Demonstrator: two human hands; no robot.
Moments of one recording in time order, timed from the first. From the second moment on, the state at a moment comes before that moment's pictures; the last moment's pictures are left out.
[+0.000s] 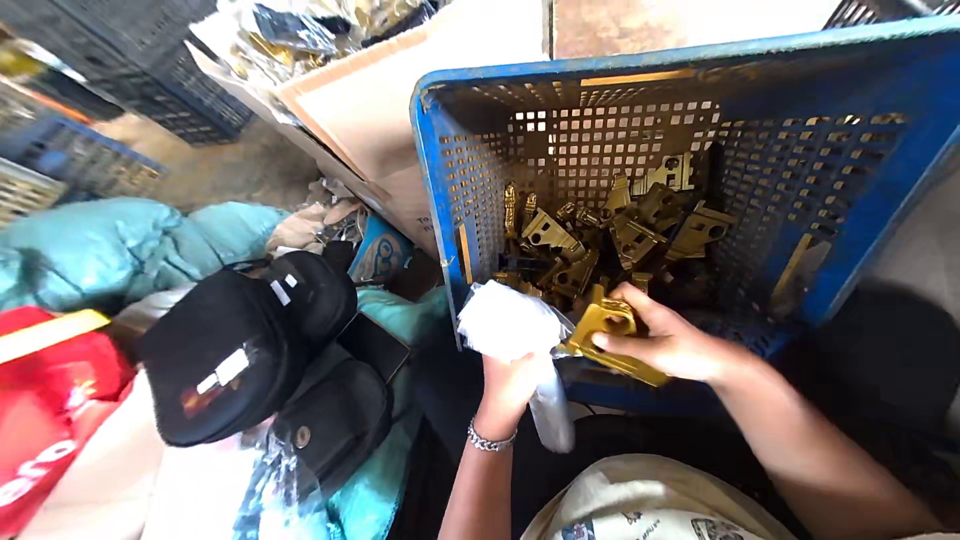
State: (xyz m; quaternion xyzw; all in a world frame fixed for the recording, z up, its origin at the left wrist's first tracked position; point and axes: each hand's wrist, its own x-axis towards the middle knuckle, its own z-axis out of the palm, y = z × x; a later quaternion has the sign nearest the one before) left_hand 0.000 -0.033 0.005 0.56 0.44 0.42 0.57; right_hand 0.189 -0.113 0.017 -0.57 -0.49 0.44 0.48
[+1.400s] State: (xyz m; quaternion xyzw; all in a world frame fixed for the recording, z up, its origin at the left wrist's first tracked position) left_hand 0.007 -0.039 0.005 0.68 0.40 0.42 0.45; right_hand 0.173 -0.060 0.036 -0.58 -0.61 0.37 0.39
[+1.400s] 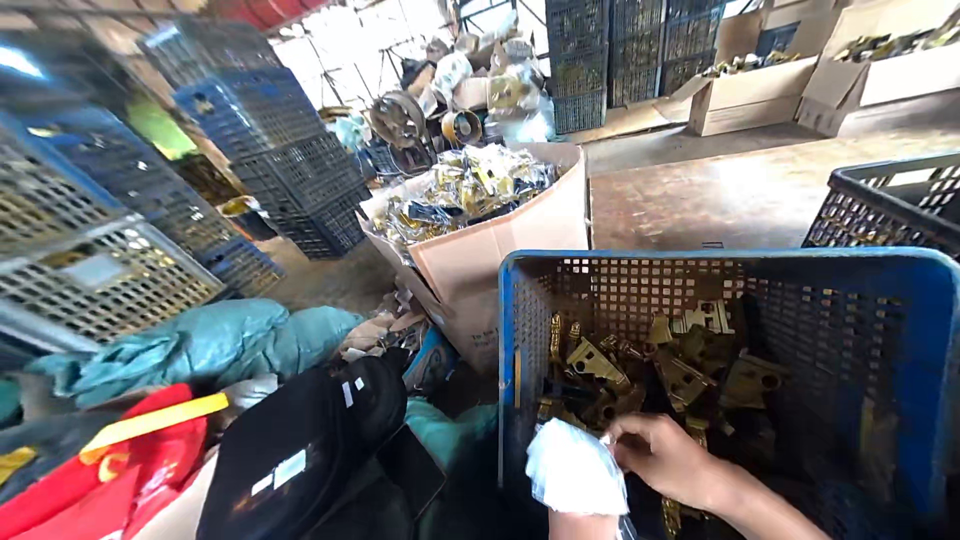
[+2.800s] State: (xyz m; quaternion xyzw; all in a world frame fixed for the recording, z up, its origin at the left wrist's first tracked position) left_hand -0.013 -0.024 -0.020 0.57 0.39 0.37 0.62; right_hand 0.154 -0.092 -0.021 -0.57 -0.42 0.58 0.40
